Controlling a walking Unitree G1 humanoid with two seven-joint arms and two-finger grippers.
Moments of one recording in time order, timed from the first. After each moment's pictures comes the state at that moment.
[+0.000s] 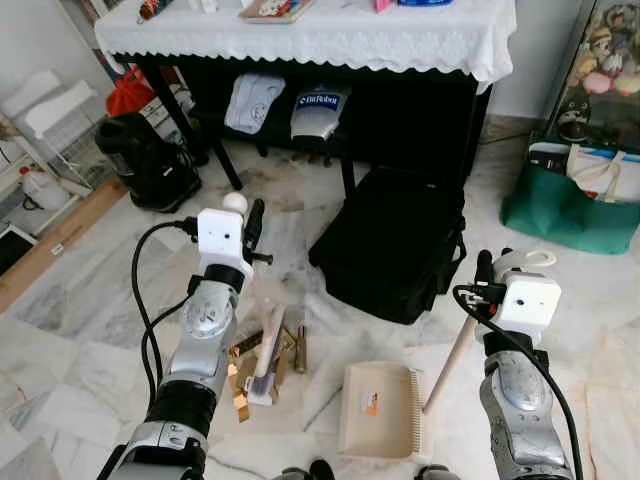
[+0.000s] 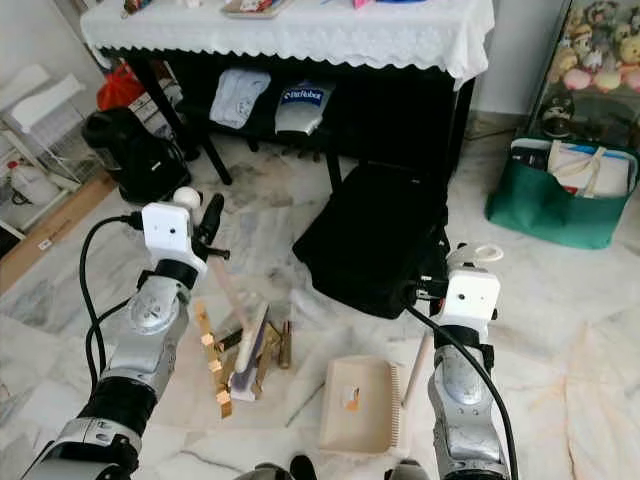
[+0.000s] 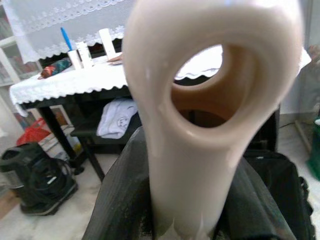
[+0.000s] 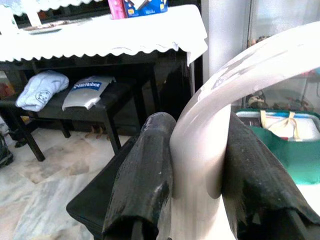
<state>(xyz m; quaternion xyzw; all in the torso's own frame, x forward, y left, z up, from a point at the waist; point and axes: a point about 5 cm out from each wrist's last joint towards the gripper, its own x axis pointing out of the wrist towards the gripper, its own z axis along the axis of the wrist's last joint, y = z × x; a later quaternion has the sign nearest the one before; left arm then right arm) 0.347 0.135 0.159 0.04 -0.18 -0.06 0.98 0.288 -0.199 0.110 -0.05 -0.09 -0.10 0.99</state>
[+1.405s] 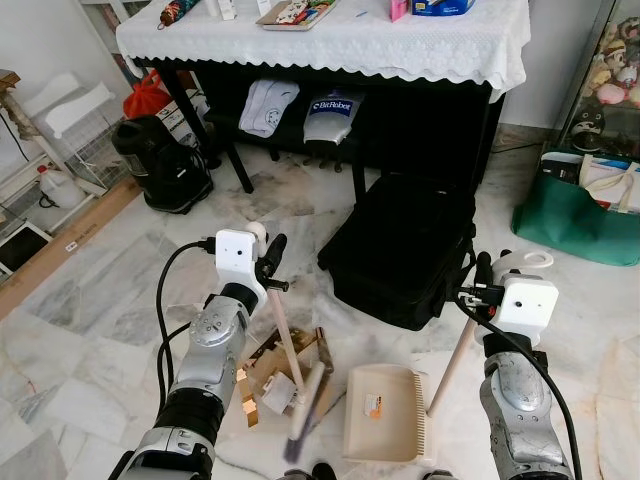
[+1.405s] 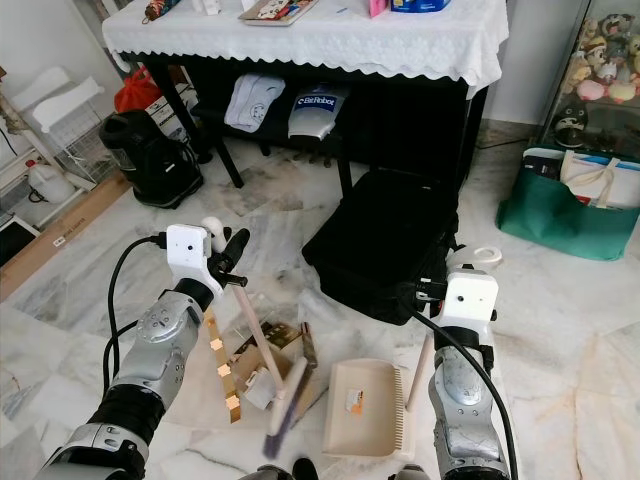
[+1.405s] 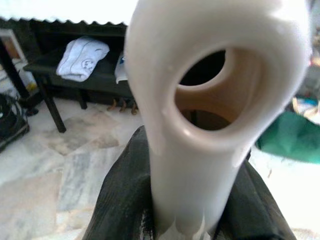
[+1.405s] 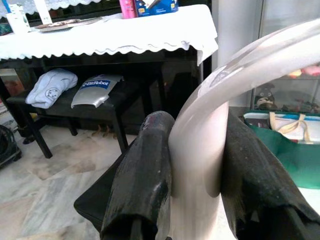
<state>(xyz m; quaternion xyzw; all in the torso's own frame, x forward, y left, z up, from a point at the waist) 0.348 0.126 0.131 -0.07 -0.07 -0.13 0.99 0.290 -0.201 0.104 -0.05 -0.09 -0.09 0.99</state>
